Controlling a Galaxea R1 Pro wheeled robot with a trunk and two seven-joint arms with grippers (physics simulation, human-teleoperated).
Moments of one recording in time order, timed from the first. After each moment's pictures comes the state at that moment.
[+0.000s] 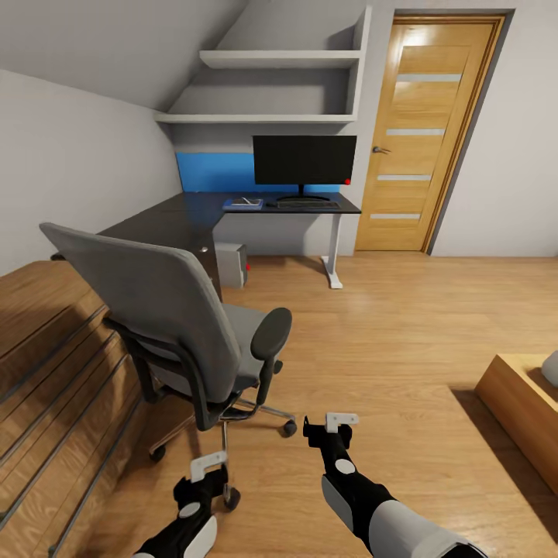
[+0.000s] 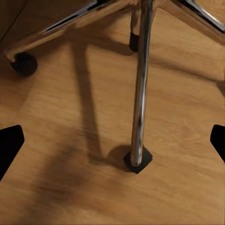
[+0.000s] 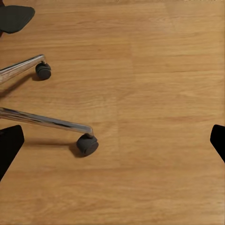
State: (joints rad) left arm -0.51 -0.12 -0.24 -0.30 0.36 -0.21 0.36; right arm -0.67 0.17 0.36 -0.24 -0.29 -0.31 -0.26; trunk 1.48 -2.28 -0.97
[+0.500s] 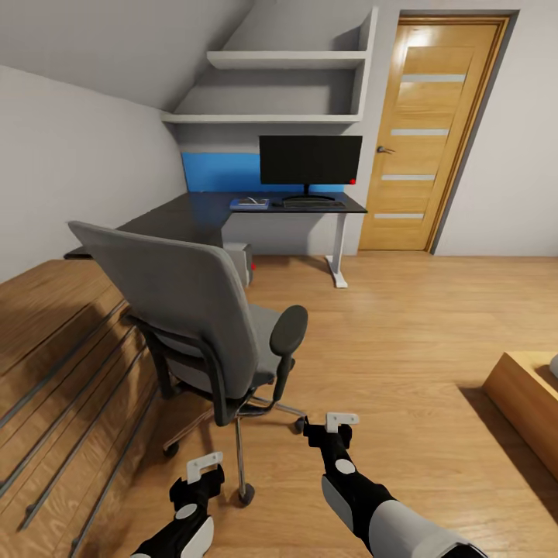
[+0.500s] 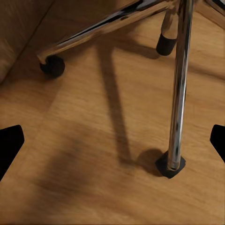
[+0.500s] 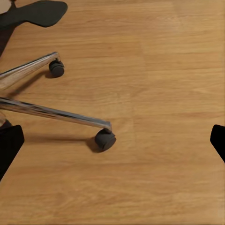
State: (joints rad) left arm -0.51 -0.11 -0.23 -0.29 0.37 -0.23 0.36; right arm -0.67 0.17 0.36 -0.24 -0.29 -0.32 -0.26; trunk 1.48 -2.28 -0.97
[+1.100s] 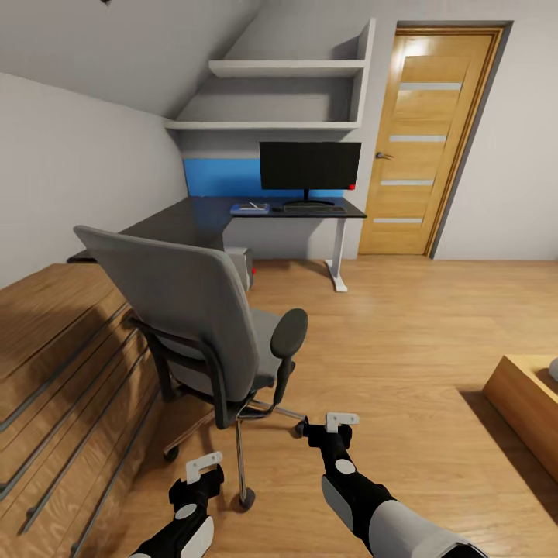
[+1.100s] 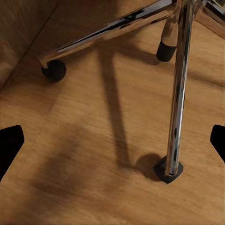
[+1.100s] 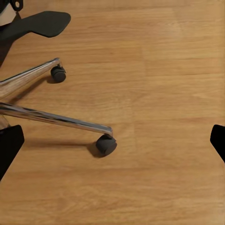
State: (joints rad) left arm -0.51 -0.11 -0.23 -0.29 0.39 -0.23 0.37; right arm -0.67 0.17 0.36 -0.24 -0.29 -0.32 -0.26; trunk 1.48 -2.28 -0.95
